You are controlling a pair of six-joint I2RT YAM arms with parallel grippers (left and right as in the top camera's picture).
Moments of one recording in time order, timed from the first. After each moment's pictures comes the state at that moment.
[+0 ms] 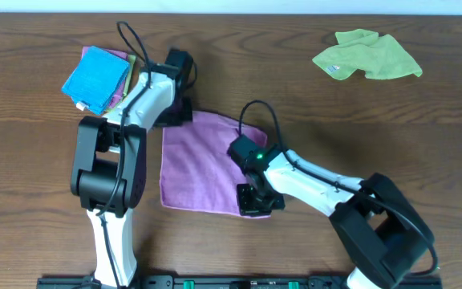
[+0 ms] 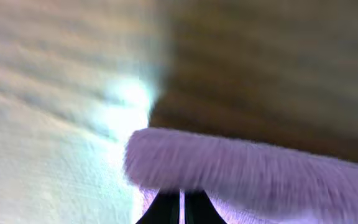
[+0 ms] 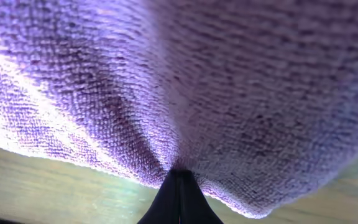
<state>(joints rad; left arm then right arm) -0.25 2.16 1.59 -0.92 -0.11 -0.36 0.75 1.83 1.03 -0.86 -0.26 0.64</state>
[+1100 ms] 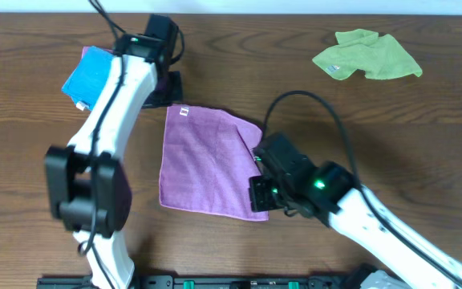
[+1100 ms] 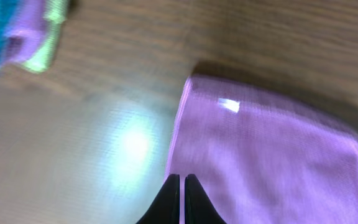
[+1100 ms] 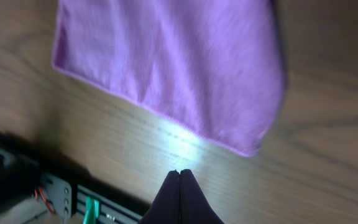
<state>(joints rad) -0.22 1.97 1.78 -1.20 -0.08 -0.35 0.75 1.29 1.00 -0.88 -0.18 0.64</state>
